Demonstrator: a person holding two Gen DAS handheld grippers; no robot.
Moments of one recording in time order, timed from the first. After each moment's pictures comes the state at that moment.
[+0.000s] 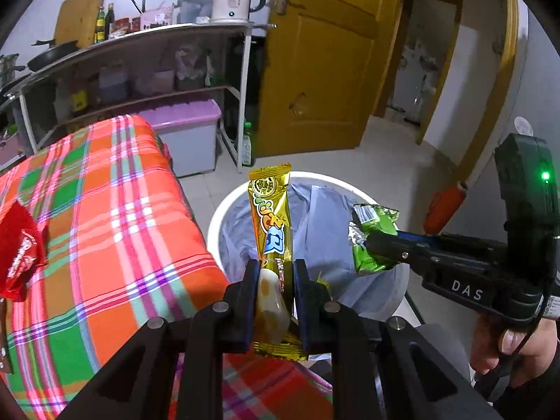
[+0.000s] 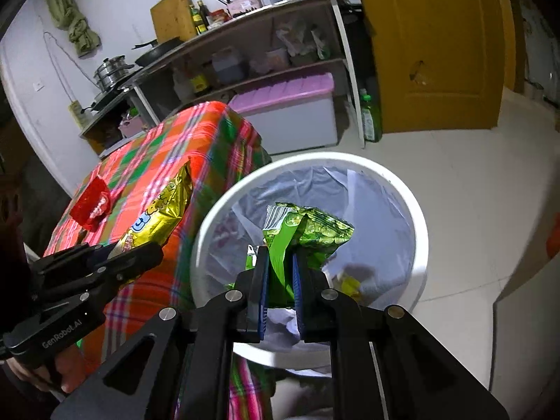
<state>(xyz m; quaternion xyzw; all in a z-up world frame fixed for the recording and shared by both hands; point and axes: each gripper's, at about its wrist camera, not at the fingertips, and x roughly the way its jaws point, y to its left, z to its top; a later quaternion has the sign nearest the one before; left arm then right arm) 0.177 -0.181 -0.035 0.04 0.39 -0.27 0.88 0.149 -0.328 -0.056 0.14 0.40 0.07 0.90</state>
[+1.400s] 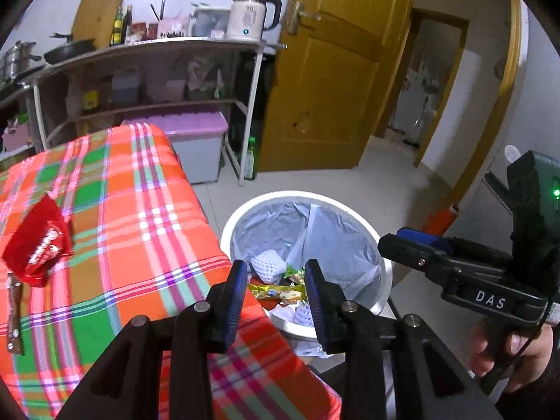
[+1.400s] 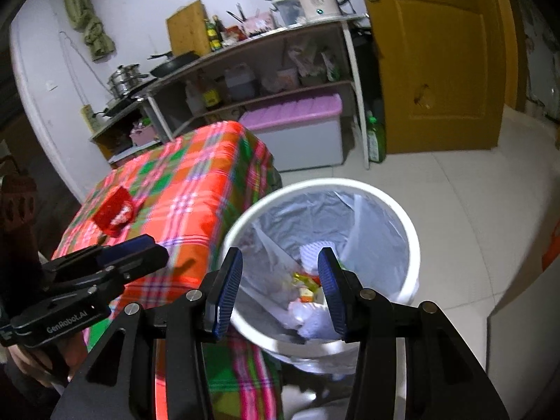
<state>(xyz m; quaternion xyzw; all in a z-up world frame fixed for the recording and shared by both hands) 0.153 -0.145 -0.004 0.00 0.36 -0.27 0.89 0.121 -0.312 -0.012 0.12 0.36 0.08 0.92</state>
